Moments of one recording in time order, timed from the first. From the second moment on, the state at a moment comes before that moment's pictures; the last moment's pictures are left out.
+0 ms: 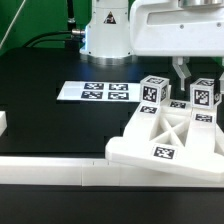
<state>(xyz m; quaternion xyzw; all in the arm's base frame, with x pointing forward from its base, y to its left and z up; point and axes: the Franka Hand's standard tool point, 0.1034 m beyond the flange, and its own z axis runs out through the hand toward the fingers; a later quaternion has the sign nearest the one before) 0.649 0.093 0.124 -0.92 0.38 -0.06 0.08</state>
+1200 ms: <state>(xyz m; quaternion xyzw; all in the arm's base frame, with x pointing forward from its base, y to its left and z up) 0.649 0.097 0.125 -0.90 0.43 -0.04 0.09</state>
